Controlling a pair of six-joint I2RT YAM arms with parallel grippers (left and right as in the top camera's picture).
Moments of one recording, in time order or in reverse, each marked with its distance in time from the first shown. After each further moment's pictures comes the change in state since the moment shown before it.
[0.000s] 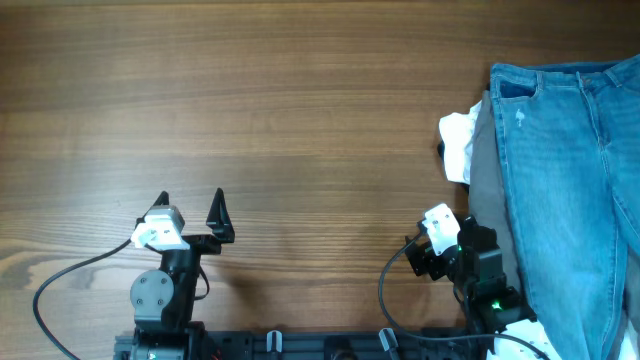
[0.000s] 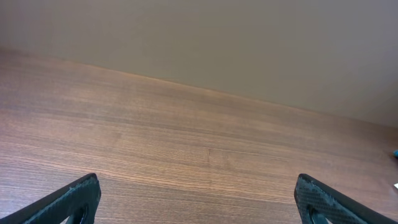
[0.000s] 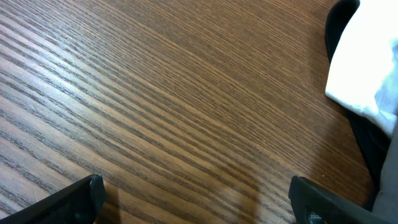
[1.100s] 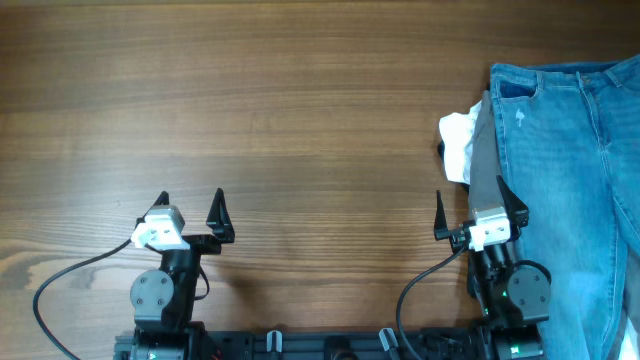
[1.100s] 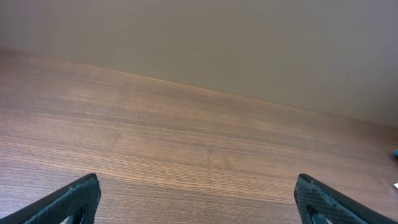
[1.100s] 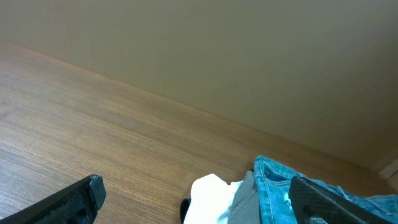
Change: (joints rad) left arm 0.000 0.001 0.000 0.000 0.000 0.000; right arm -0.134 -0.727 -0.001 0.015 0.000 -0.004
